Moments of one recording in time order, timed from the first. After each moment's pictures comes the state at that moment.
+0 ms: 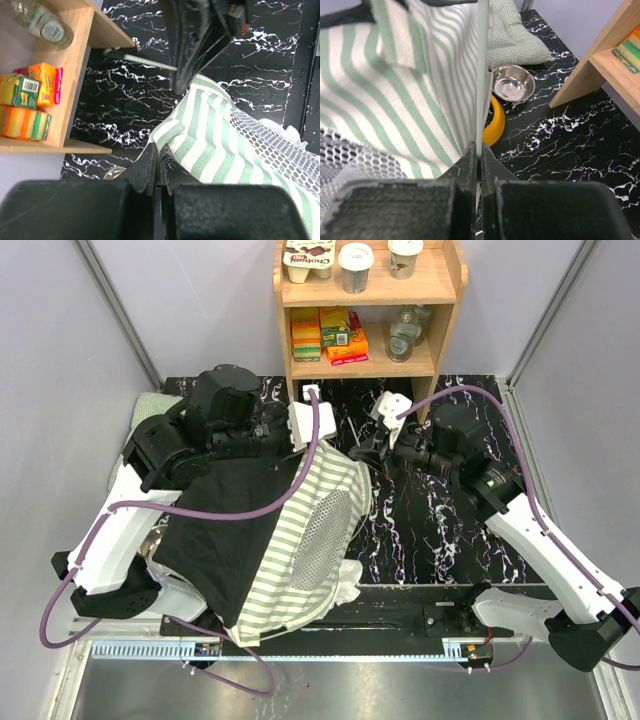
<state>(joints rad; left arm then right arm) -0.86 1.42 2.10 -1.16 0.23 0.59 0.63 1.12 1.28 -0.37 -0.49 -0.21</state>
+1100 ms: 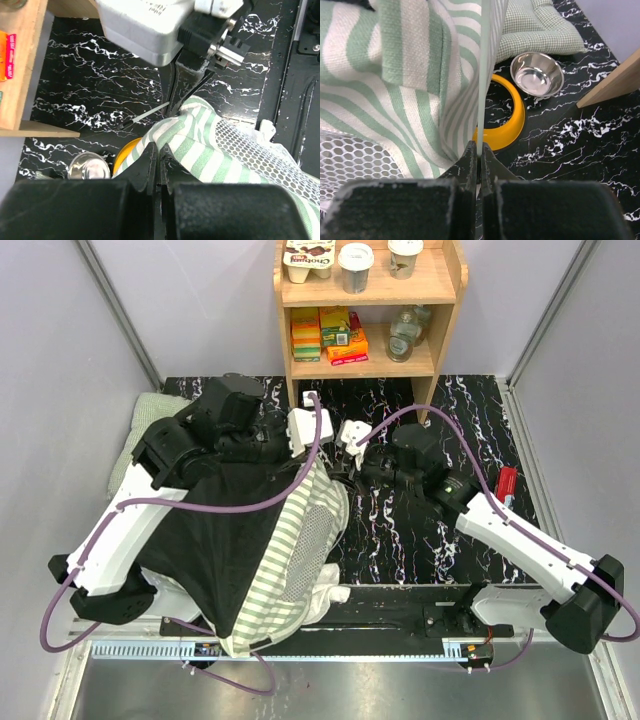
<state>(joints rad) -0.80 1.36 1.95 -1.18 0.30 0.52 0.77 1.19 1.09 -0.16 -0.43 -0.26</state>
